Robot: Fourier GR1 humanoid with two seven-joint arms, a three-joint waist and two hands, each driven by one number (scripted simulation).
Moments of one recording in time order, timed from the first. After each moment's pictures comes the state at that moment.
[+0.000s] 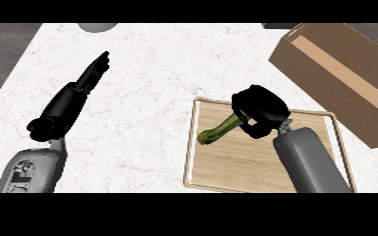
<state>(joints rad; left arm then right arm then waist) -0.24 0.23 0.02 -1.55 -0.13 -0.24 -0.06 -0.41 -0.13 0.15 -1.20 1.33 0.18 -0.46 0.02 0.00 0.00</state>
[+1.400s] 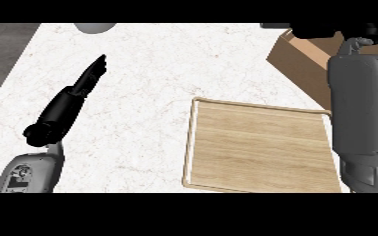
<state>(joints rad) -0.21 0.23 0.04 -1.56 -0.15 -0.25 -0.07 -0.86 -0.18 -0.36 -1.26 1.15 0.08 0.19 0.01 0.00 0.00</state>
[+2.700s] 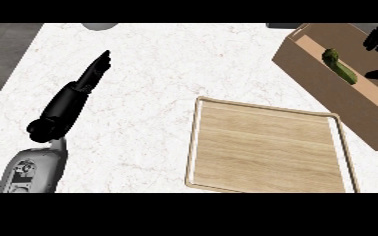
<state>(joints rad) -0.24 0.21 0.03 -1.56 -0.16 -0.26 -0.06 -0.97 -0.69 -0.41 -0.40 1.16 0.37 -0.21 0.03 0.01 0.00</state>
